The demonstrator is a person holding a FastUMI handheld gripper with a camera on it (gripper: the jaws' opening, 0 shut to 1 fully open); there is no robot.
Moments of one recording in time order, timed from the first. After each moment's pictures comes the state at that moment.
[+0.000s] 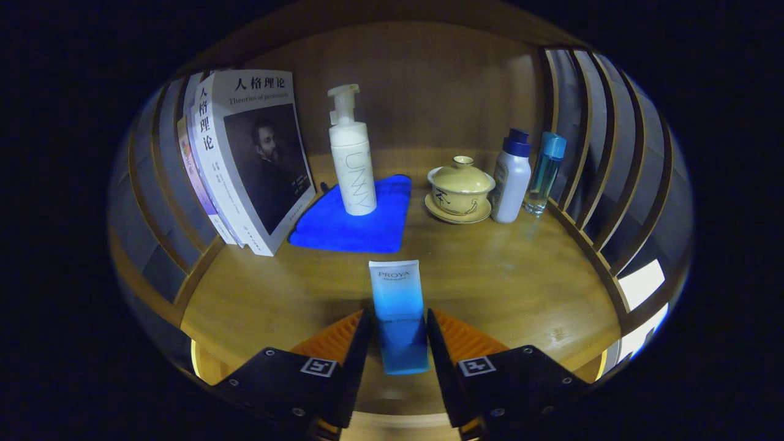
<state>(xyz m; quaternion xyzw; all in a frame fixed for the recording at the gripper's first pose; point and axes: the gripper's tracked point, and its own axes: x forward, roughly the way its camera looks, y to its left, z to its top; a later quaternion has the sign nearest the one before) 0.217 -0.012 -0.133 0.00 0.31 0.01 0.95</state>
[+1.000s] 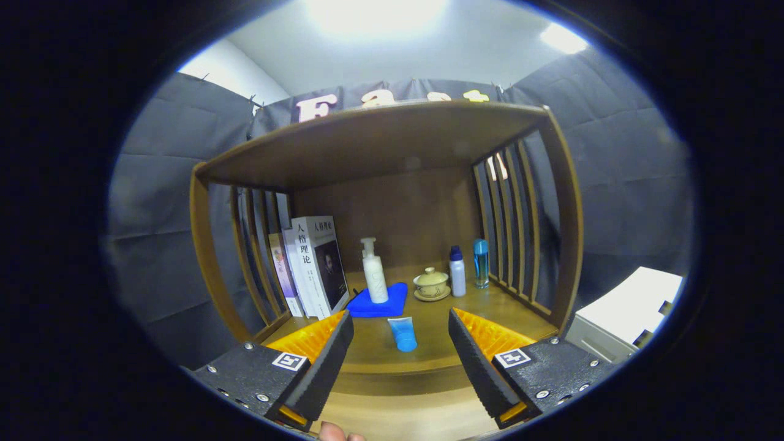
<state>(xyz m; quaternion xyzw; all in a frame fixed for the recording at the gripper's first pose) 0.032 -0.026 0.014 0.04 -0.01 -0.01 1.00</state>
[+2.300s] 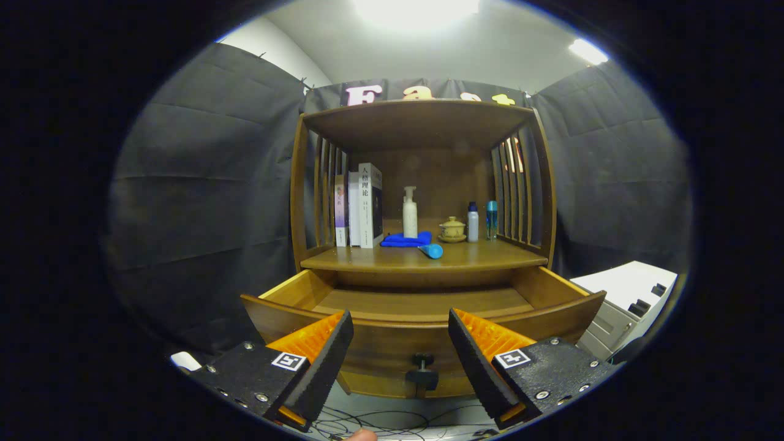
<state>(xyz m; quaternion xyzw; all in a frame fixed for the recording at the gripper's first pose) -0.127 0.037 -0.143 -0.01 0.03 0.04 1.00</state>
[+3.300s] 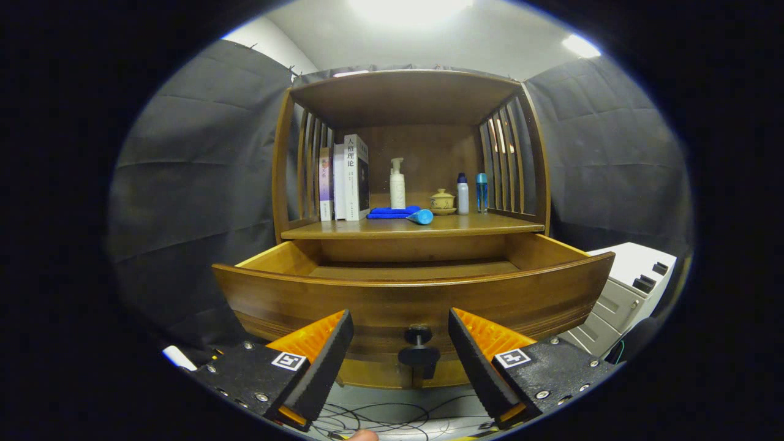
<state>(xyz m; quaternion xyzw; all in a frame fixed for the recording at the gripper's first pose) -0.104 0.017 -0.192 -0.01 0.06 0.00 1.00</state>
